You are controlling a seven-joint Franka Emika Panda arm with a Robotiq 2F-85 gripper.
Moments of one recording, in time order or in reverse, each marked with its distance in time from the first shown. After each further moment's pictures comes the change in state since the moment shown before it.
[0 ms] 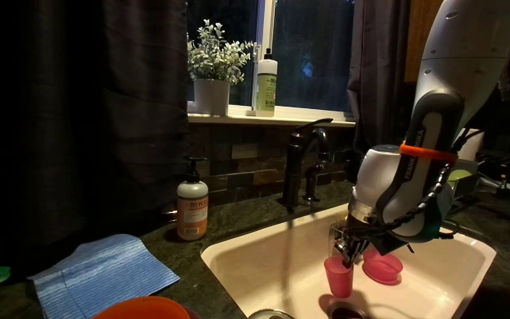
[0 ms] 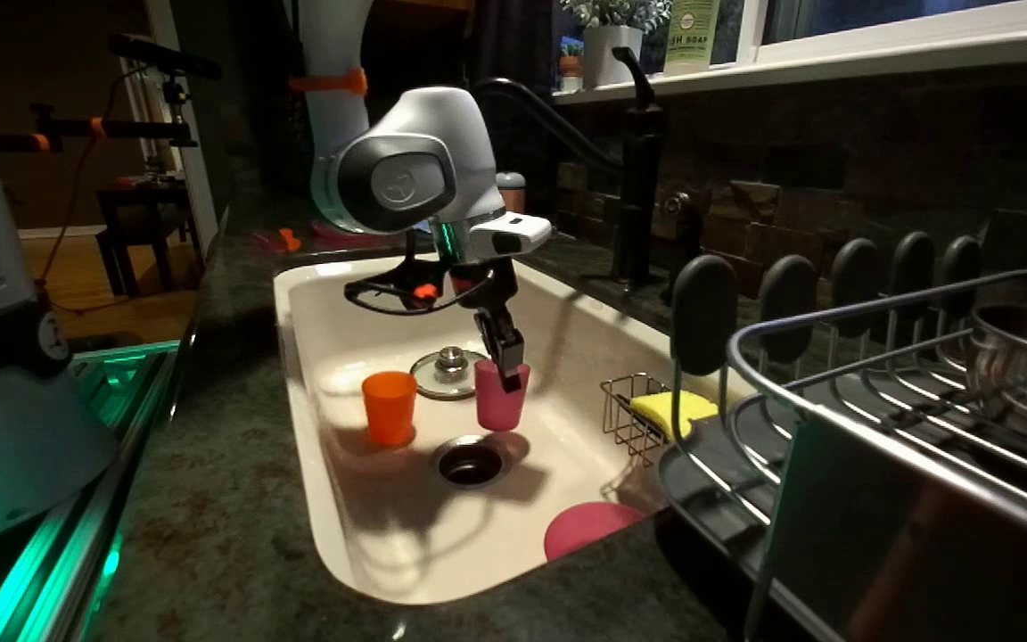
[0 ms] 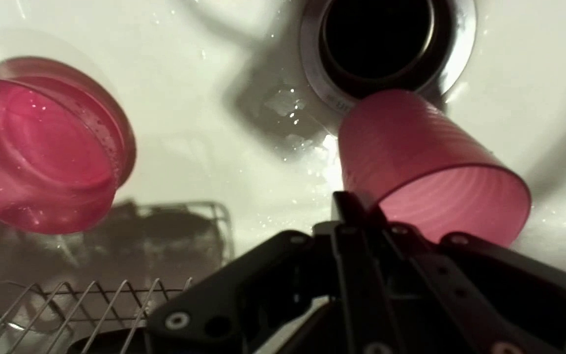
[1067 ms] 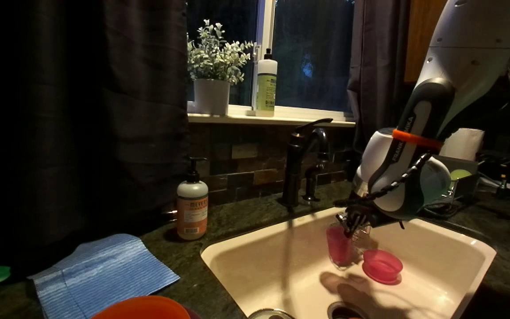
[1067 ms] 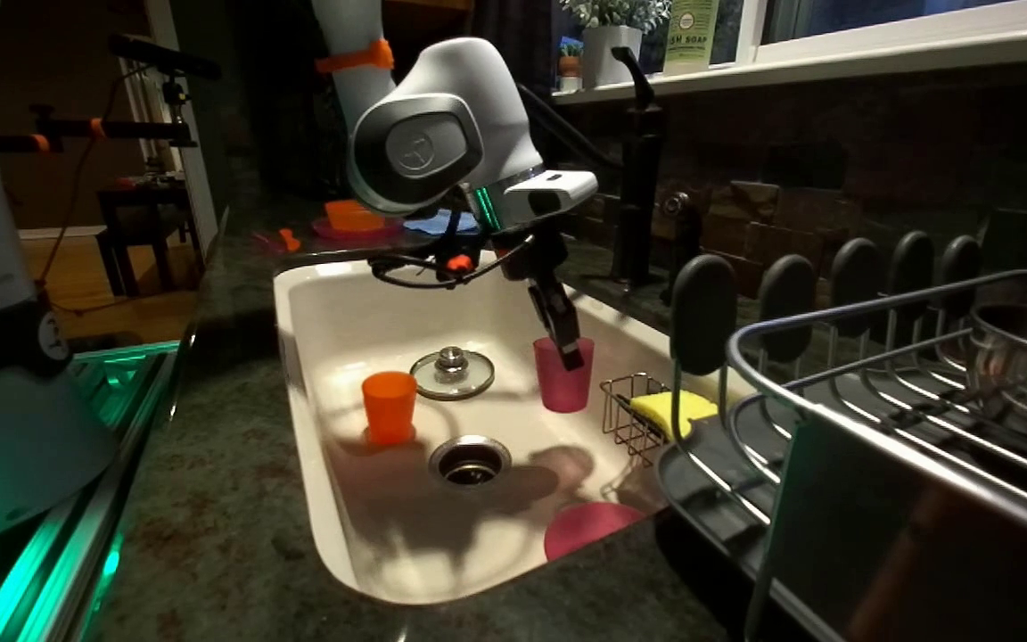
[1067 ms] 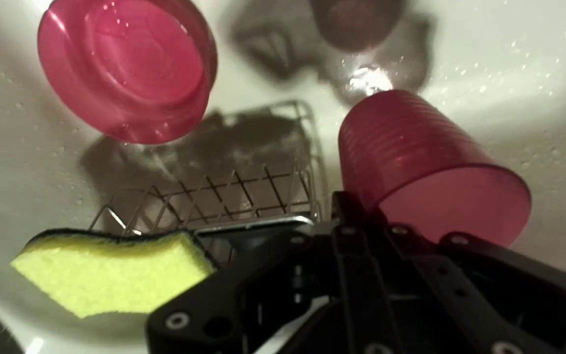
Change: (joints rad) arm 0.137 -0.039 -0.235 0.022 0.105 0.013 -0.014
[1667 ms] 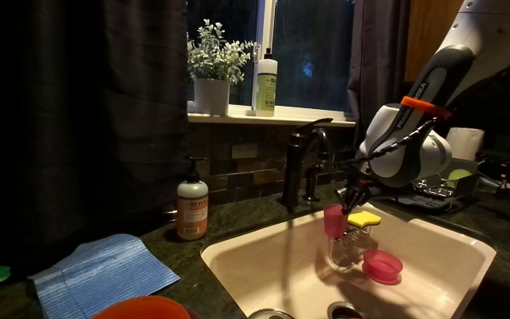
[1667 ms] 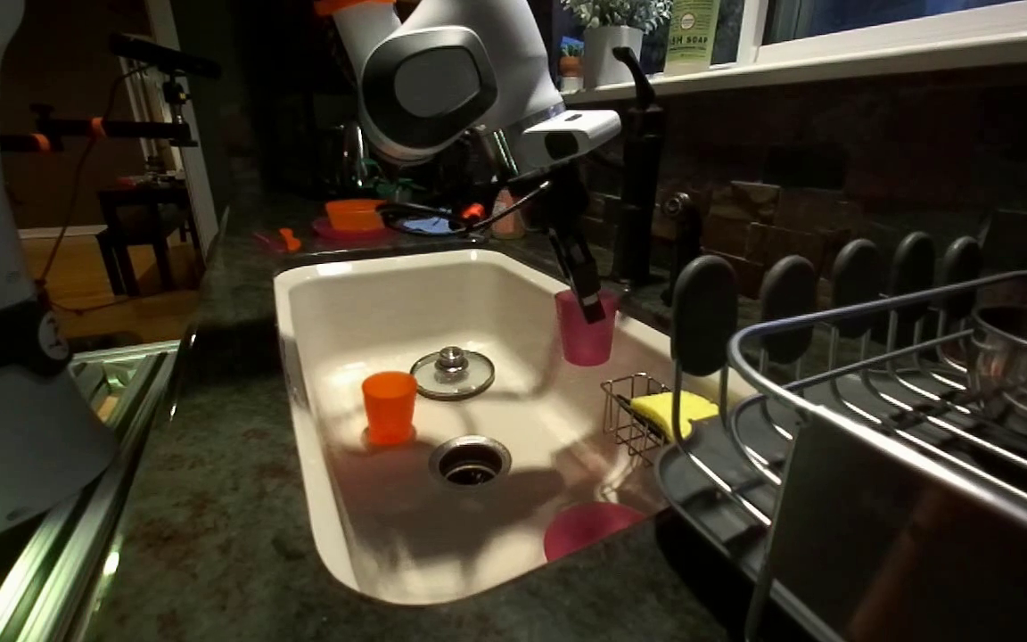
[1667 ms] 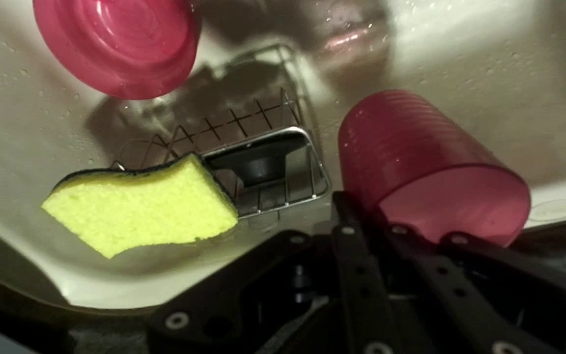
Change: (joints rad) arm 0.121 -0.148 -0.173 -0.003 0.000 -0.083 0.029
